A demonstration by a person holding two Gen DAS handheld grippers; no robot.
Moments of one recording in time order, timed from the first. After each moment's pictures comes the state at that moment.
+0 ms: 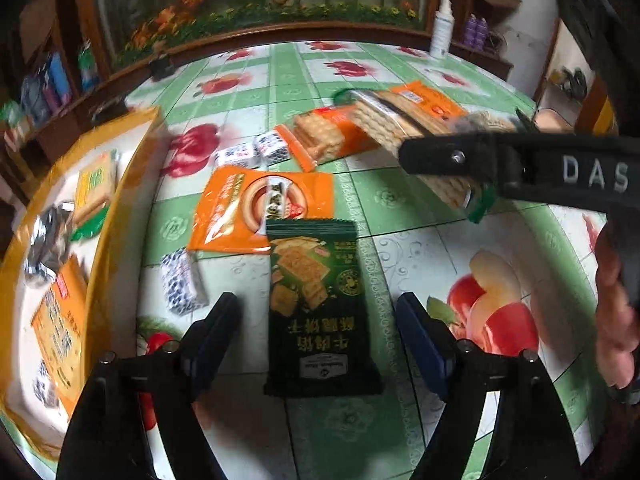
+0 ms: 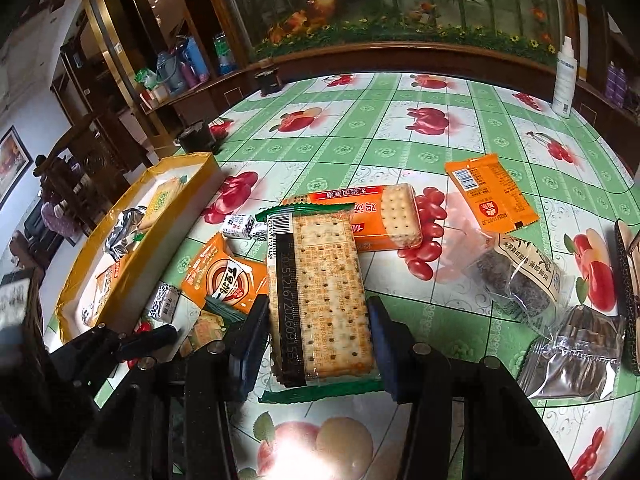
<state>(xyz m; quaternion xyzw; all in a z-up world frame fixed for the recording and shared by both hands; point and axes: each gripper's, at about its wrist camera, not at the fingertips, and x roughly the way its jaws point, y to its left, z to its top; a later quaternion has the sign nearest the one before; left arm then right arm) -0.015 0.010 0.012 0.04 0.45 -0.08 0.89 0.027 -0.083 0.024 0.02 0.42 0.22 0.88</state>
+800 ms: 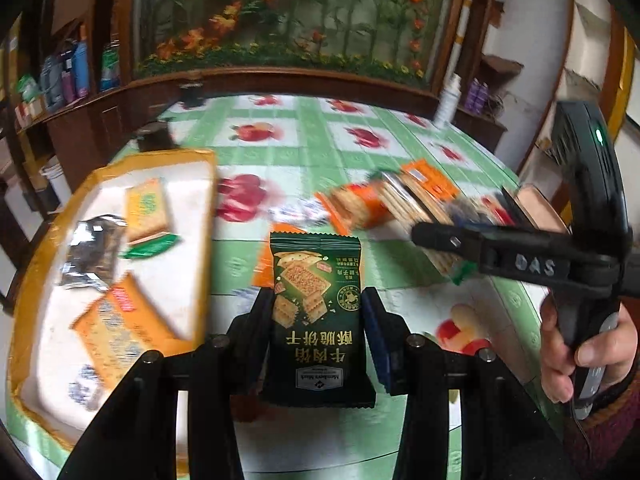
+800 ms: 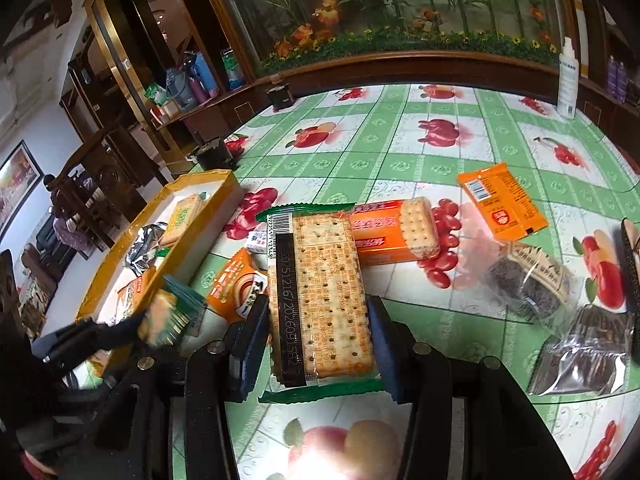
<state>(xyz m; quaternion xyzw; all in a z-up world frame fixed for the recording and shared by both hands) -0.037 0.076 0.065 -0.05 0.38 -0.08 0.92 0.019 -0.073 0.034 0.05 0.41 0.25 0.88</state>
